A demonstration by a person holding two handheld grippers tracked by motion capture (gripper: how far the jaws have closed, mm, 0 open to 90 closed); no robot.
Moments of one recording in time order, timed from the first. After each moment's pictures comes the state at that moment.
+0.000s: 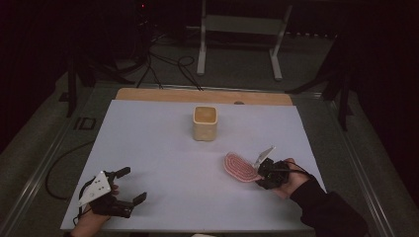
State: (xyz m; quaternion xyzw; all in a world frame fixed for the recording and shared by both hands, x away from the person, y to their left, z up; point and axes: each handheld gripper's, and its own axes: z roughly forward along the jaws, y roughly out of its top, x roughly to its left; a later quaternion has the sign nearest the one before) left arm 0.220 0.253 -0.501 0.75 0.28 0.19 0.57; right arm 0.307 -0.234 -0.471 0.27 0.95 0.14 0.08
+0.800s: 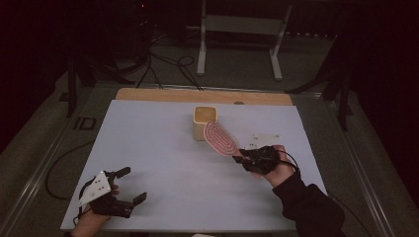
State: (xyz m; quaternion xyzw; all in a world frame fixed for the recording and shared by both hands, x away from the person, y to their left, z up) left arm 0.220 0.253 -0.502 0.75 0.28 0.19 0.57; right arm 0.312 -0.192 -0.415 0.26 0.87 0.38 0.18
